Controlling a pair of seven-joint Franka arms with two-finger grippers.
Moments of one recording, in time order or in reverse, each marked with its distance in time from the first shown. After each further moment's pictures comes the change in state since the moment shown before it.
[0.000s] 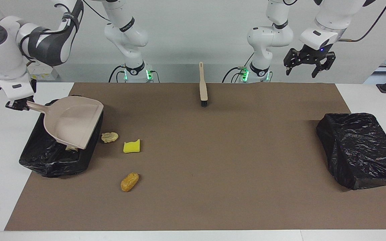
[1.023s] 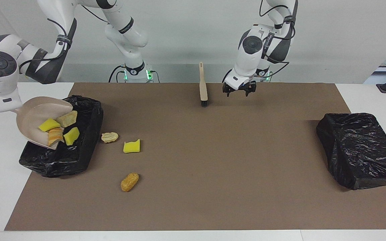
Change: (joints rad) left arm -0.249 -0.129 -0.005 -0.643 -0.061 0.470 -0.350; right arm -0.143 0.075 -0.021 0.032 -0.472 0.073 -0.142
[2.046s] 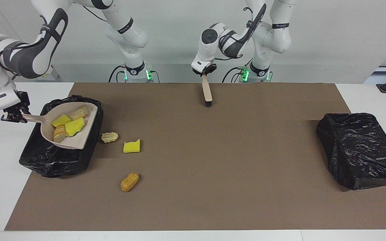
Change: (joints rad) left arm -0.622 0.006 -0.024 -0.333 -0.334 0.249 -0.577; right arm -0.134 0.030 -0.008 -0.003 0.456 0.125 -0.290
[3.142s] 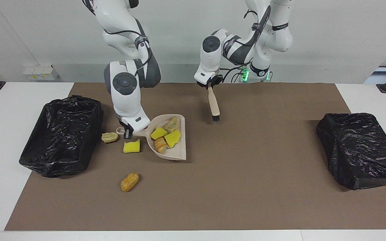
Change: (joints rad) left arm -0.022 -0.009 -0.024 0.055 0.124 -0.099 -0.050; right arm 0.529 0.000 0.013 -0.099 0.184 -0.067 0.433
